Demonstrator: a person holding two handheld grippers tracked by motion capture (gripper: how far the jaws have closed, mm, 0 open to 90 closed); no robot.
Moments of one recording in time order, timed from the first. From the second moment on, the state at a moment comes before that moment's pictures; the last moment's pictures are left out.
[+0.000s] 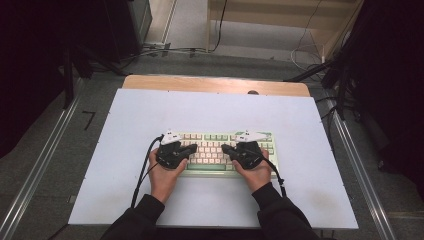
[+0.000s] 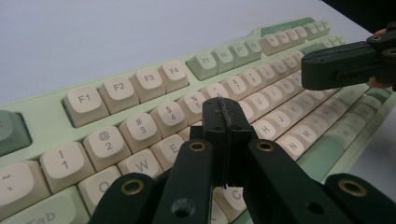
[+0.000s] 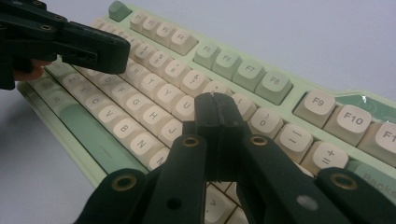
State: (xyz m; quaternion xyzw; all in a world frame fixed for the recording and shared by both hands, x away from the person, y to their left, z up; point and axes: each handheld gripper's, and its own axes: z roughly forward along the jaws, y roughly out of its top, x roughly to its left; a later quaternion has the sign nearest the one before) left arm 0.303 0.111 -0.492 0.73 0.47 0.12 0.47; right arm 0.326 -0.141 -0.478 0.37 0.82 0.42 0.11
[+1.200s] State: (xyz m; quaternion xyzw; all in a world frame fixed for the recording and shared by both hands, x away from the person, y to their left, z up) left arm 0.313 0.094 -0.488 0.75 0.46 0.14 0.45; right arm 0.325 -0.142 -0.477 0.36 0.82 0.42 0.11
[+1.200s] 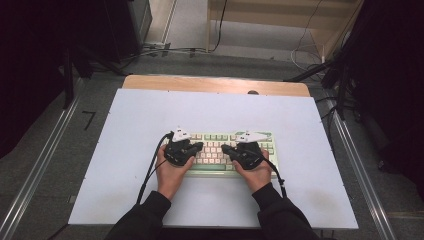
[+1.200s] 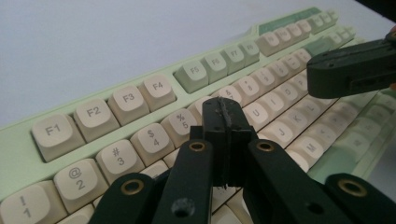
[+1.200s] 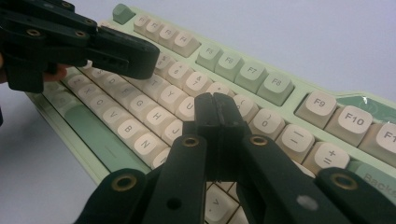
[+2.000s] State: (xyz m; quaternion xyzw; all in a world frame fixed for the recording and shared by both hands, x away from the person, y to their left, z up) left arm 0.306 0.126 -0.484 0.73 0.48 0.15 0.46; right arm 0.324 -0.145 -0.475 0.37 0.82 0.43 0.11
